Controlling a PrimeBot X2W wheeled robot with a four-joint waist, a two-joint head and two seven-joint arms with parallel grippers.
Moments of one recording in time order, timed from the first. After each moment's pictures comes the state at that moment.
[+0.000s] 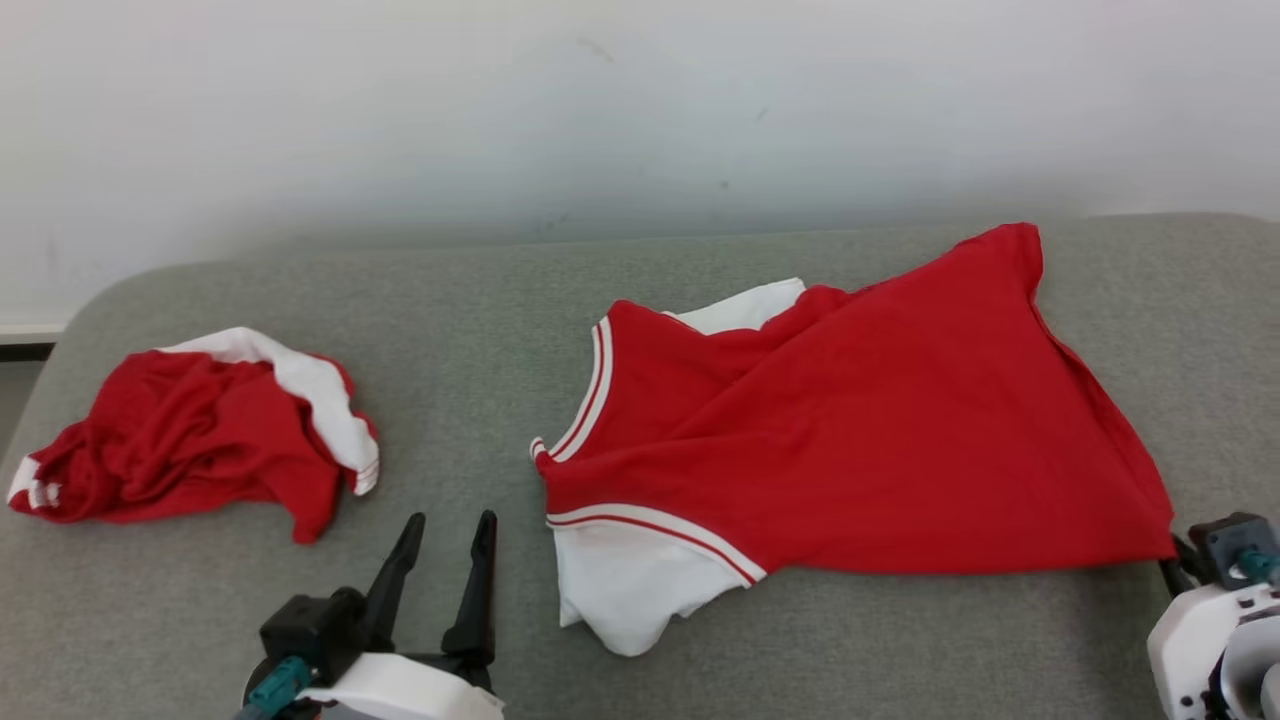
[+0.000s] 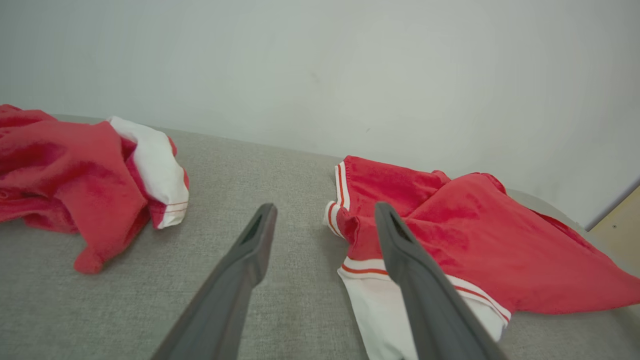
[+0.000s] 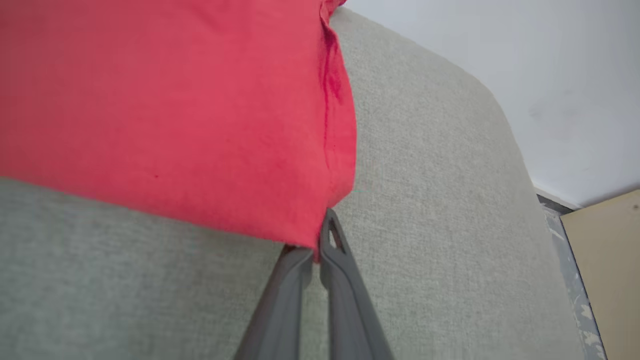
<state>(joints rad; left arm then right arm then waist) -0.14 0.10 -0.23 0.25 -0.37 -0.02 -0.26 -0.52 -0.35 0.27 1.00 0.14 0.13 -0.11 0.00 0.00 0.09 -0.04</state>
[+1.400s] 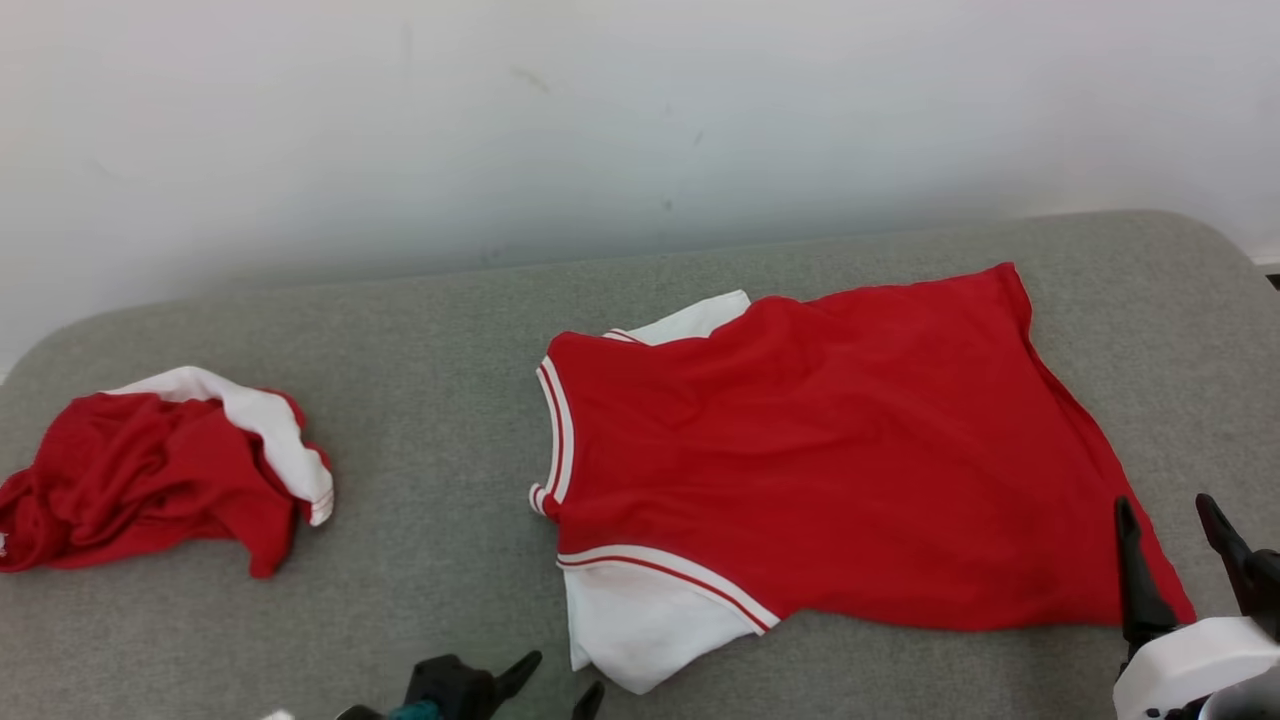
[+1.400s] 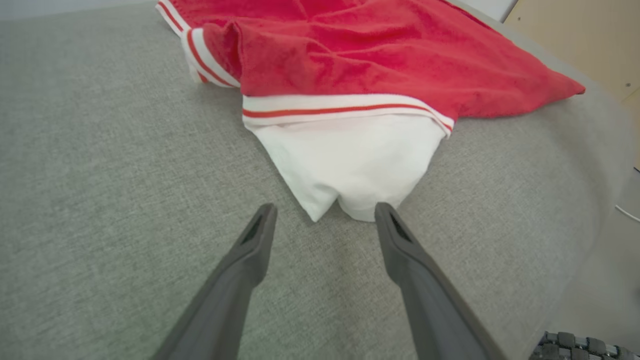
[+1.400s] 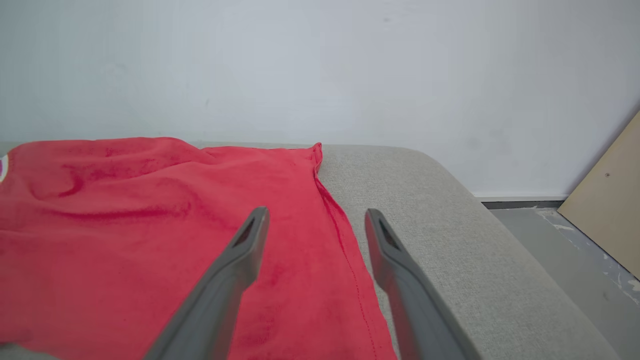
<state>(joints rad) -0.11 0.23 -0.48 0.30 -0.32 -0.12 -0.03 -0.14 -0.10 -0.14 0.22 0.11 0.13 0.01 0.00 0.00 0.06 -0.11</state>
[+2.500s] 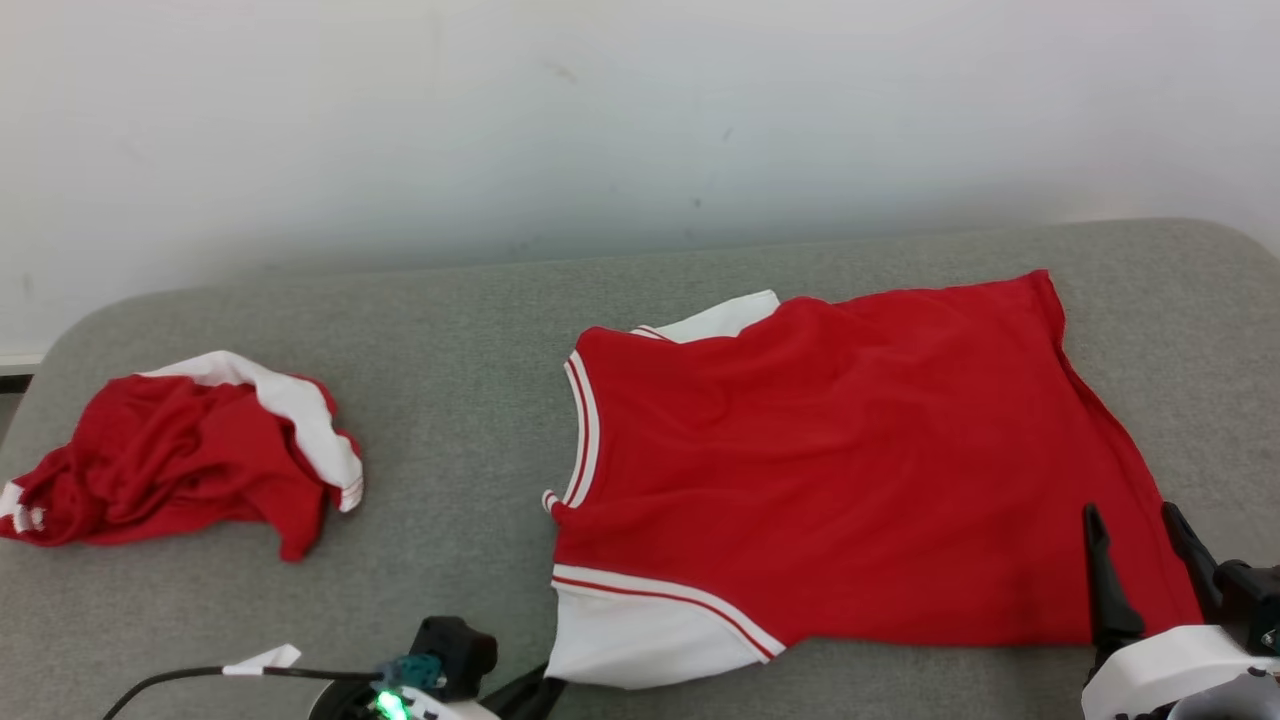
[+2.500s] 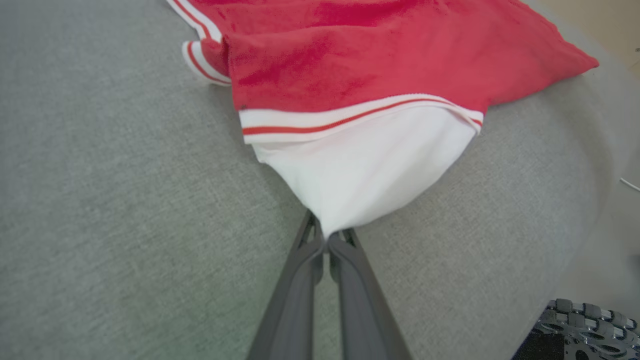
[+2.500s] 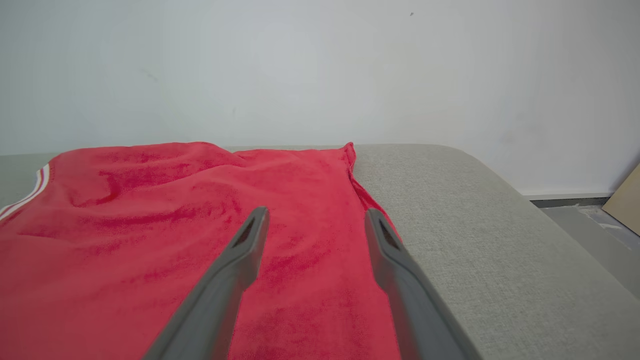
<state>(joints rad) -0.19 0.30 -0.54 0.29 -0.39 -0.12 0.11 -0.16 -0.07 -0.11 0.31 0.14 0.13 -0.09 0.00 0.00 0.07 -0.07</state>
